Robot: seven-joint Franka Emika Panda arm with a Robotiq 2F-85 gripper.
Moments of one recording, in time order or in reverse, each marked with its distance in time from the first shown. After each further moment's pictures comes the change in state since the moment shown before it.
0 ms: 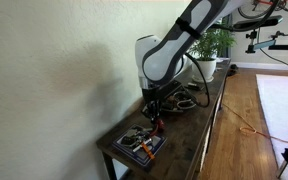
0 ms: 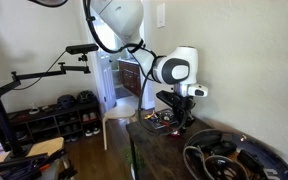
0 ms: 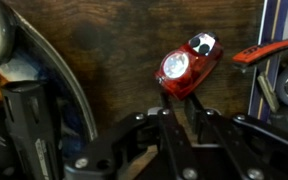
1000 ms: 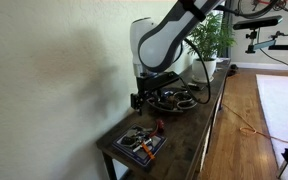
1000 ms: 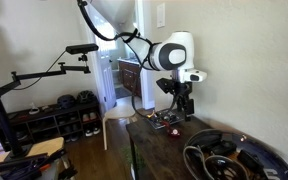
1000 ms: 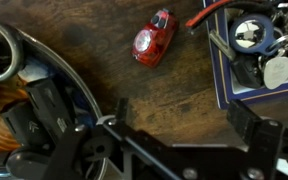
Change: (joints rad) arm 0.077 -0.083 -0.053 -0.006 -0.003 -0.009 0.269
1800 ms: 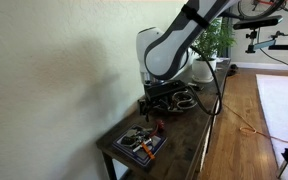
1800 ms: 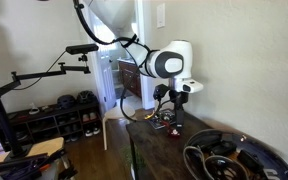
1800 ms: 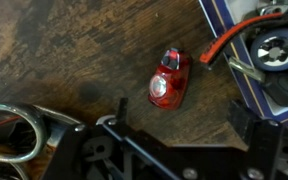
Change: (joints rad) arm 0.014 0.000 -0.028 -0.076 0.040 0.001 0.226
